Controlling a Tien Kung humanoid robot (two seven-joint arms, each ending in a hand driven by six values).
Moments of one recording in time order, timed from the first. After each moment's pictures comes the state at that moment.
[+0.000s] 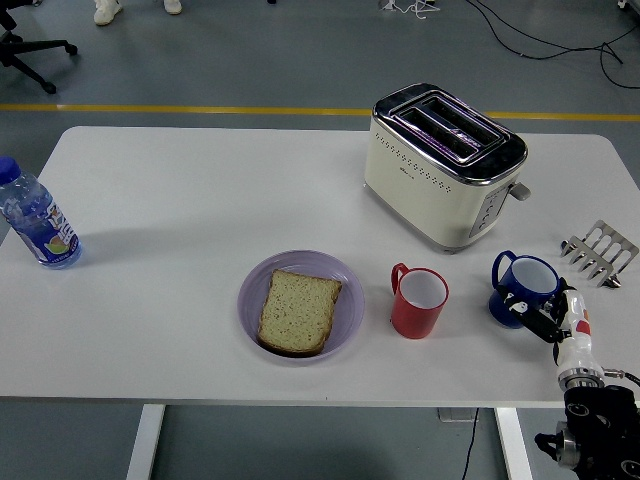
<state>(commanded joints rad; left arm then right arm) -0.12 0.03 -0.66 -0.18 1.43 -0.11 0.37 0.16 -0.10 1.15 0.96 -1.05 -0.46 0.32</state>
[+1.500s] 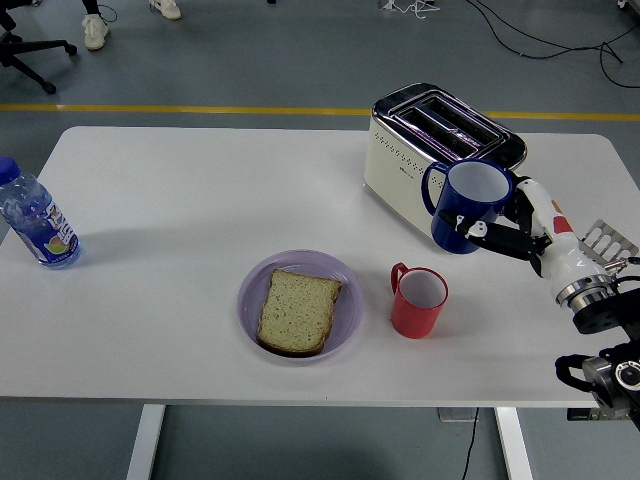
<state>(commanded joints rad) -0.10 0.03 -0.72 -0.18 1.48 -0.10 0.38 0.25 -0.36 1.06 1.76 -1.24 -0.35 -0.24</state>
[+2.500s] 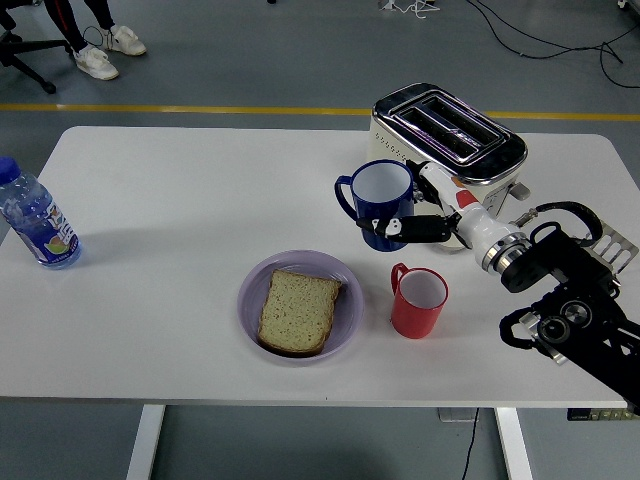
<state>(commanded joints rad) -0.10 0.03 -0.69 -0.18 1.46 -0.11 0.38 0.66 -0.38 0.67 1.57 -1.24 -0.34 -0.29</state>
